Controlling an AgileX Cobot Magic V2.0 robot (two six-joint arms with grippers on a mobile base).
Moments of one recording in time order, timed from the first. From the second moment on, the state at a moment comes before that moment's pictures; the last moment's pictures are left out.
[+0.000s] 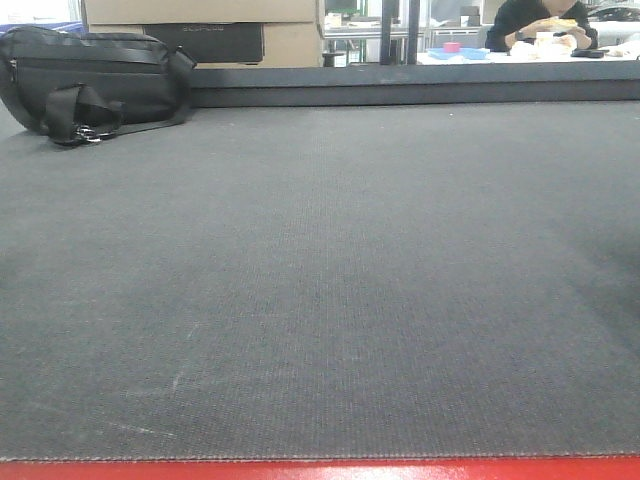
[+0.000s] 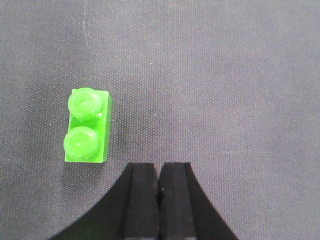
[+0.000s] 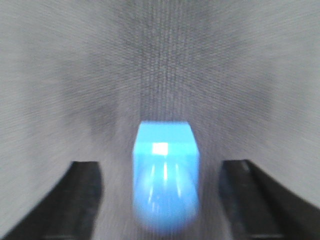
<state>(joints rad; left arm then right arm) -0.03 1.19 -0.94 -0.04 0.85 -0.05 0.10 1.48 -0.92 0.08 0.99 0.00</state>
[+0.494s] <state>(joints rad) 0.01 1.22 -1.00 -0.07 1.04 -0.09 0.10 1.50 -0.90 0.08 0.93 0.00</state>
